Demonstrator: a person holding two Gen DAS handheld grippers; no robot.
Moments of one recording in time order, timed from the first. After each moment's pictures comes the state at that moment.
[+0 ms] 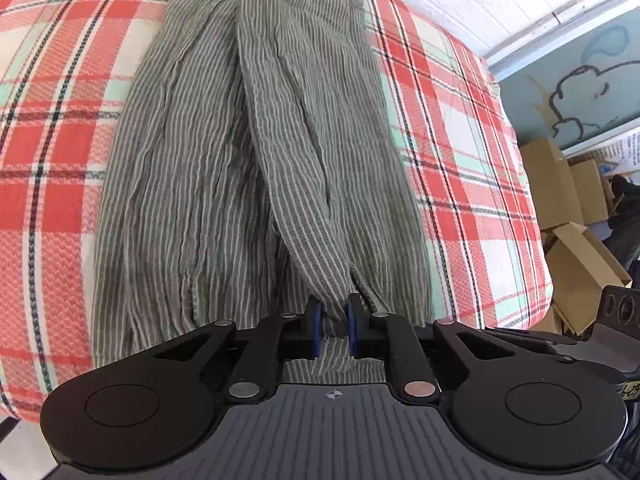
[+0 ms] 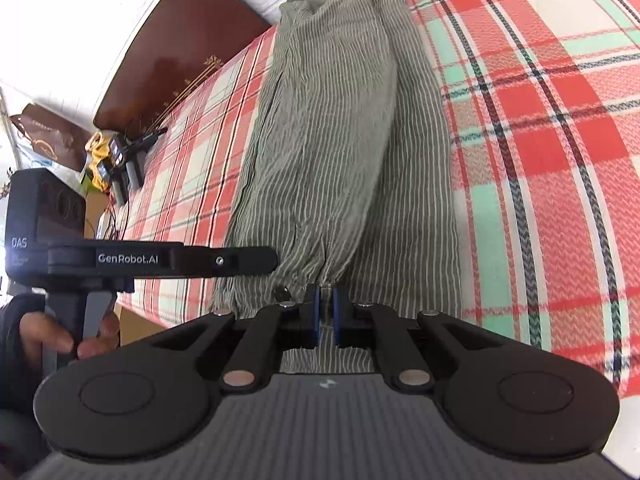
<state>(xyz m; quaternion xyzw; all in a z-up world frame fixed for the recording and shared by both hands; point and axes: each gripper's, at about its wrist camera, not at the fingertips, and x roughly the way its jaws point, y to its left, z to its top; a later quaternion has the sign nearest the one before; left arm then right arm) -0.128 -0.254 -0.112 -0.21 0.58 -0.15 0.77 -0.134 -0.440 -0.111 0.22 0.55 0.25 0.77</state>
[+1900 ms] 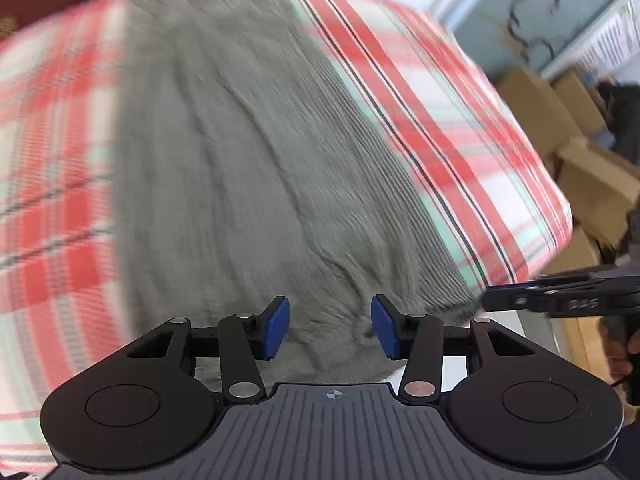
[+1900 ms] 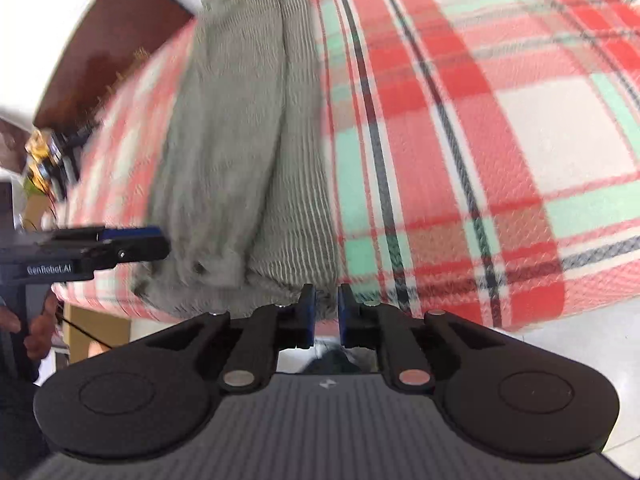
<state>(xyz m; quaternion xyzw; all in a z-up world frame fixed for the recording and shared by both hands) -0.150 -0.255 -0.085 -0.07 0.55 -0.18 0.81 -0.157 -0.483 -0.107 0.20 0.56 0.17 0.78</state>
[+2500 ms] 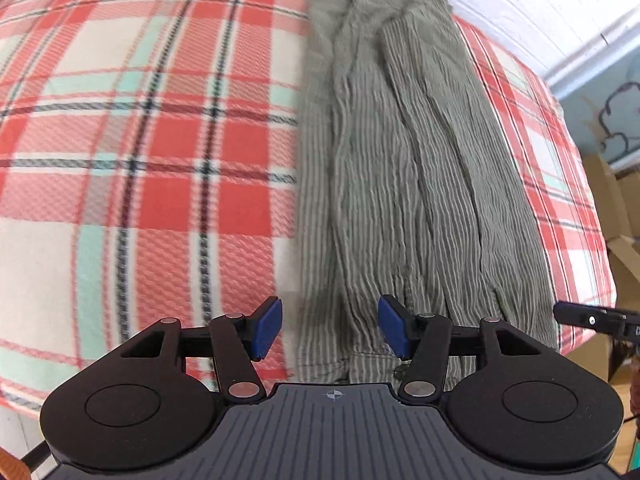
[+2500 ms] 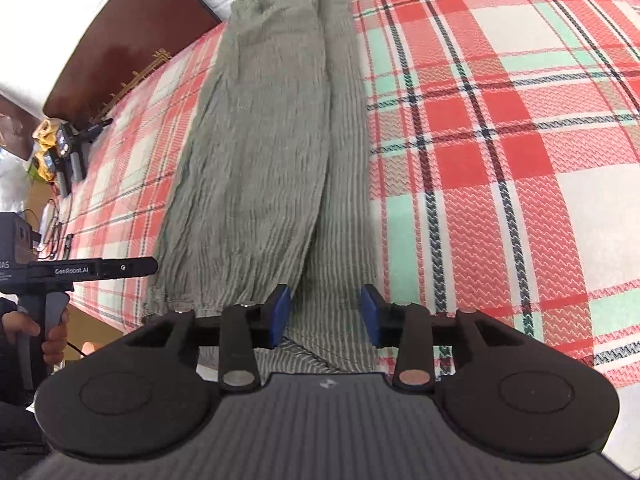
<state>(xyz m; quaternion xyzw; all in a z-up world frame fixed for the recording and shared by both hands) -0.140 -0.160 -0.133 -0.17 0.57 -0.09 0.80 -0.124 -0.455 -0.110 0.16 0.56 0.18 0.79</state>
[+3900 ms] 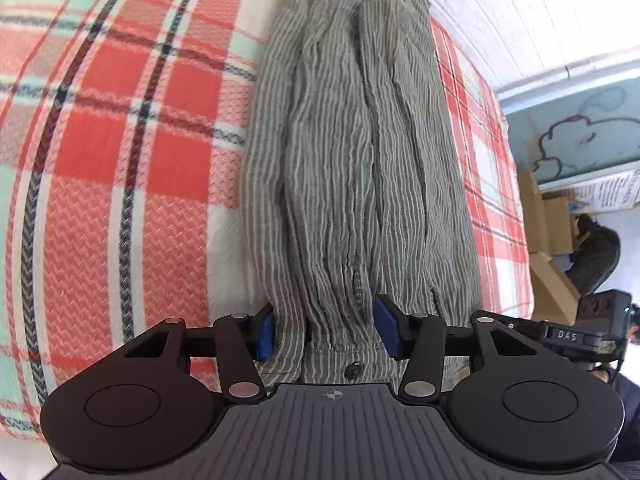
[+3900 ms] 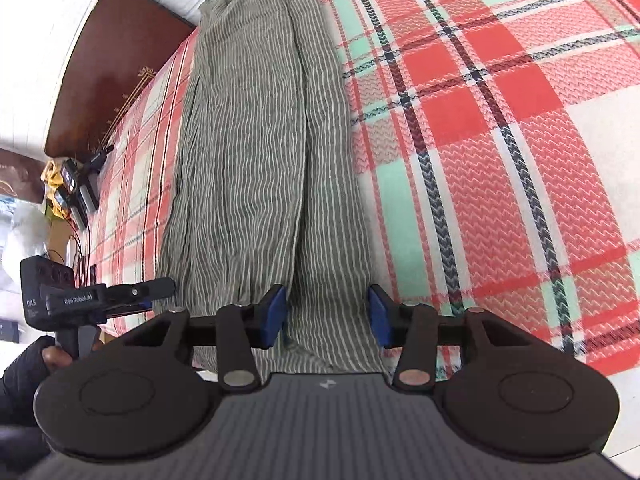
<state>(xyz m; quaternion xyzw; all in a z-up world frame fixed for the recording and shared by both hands) -0.133 -0.159 -0.166 -0.30 0.57 -0.17 0.75 -0.121 -0.467 -0.135 0.24 0.59 0.19 0.75</state>
